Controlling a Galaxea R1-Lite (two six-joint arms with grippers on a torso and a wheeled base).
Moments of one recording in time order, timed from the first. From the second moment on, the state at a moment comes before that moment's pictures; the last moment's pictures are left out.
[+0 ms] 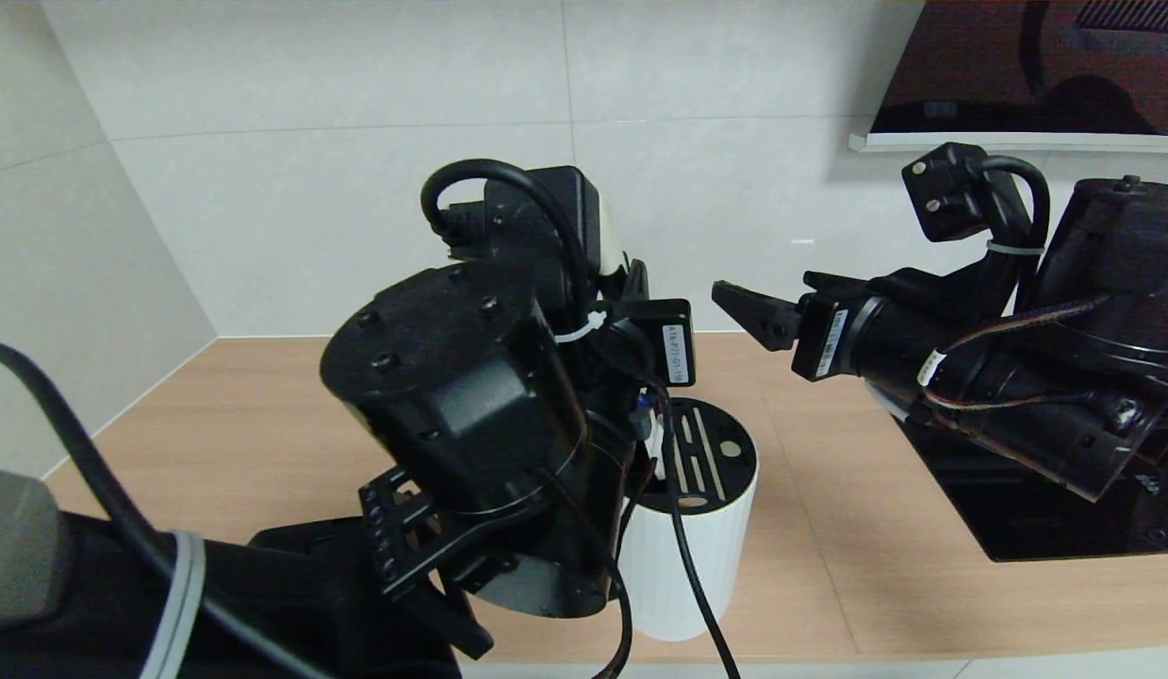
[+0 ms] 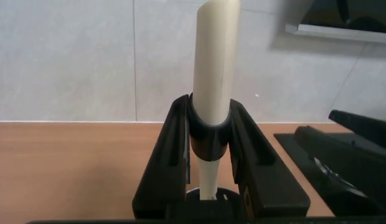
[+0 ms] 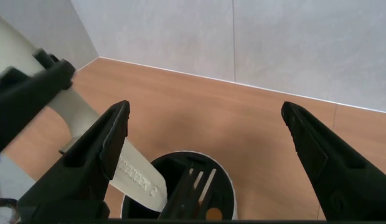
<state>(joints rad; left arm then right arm) -0.99 1.86 -0.96 -1.17 0.81 0.03 0.70 1.59 -0.88 -0.78 -0.16 0.11</state>
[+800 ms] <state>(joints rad) -0.99 1.99 -0.93 -1.17 0.80 0.03 0.70 1.60 -0.87 -0.77 -0.16 0.11</state>
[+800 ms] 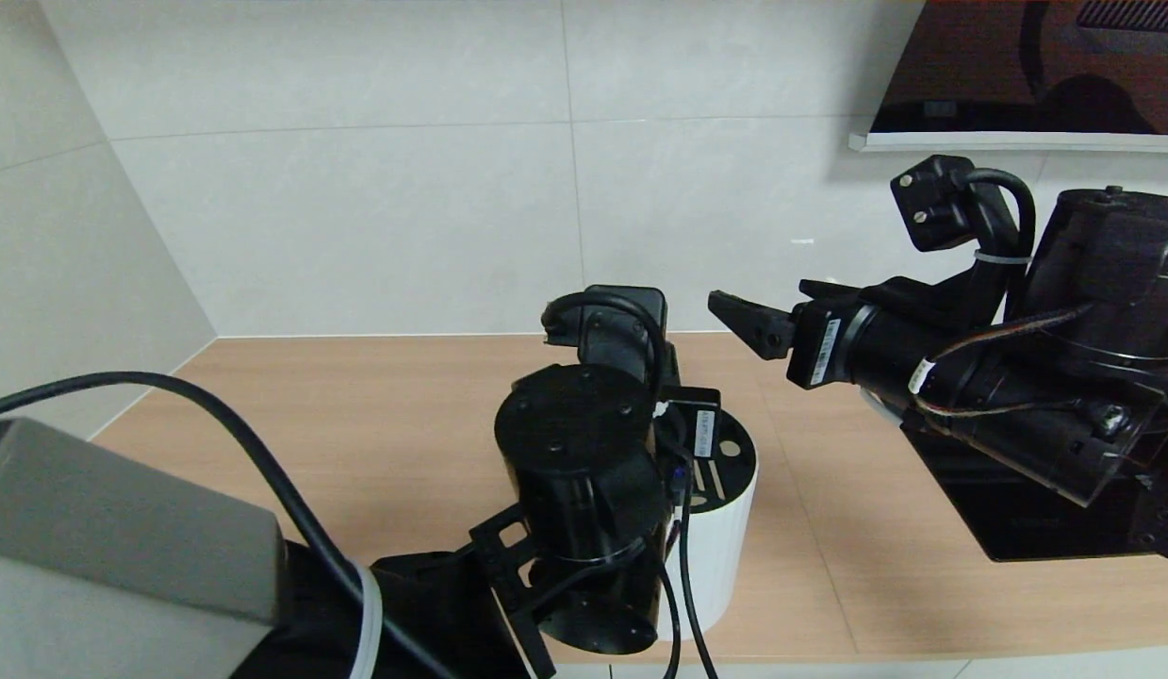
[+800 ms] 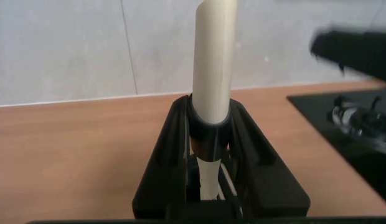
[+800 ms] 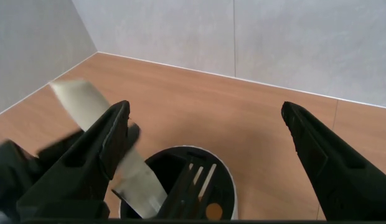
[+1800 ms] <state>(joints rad) -0.99 2.11 -0.91 -1.19 0.81 0.00 0.70 1.61 -0.87 -0.78 -0.16 0.11</state>
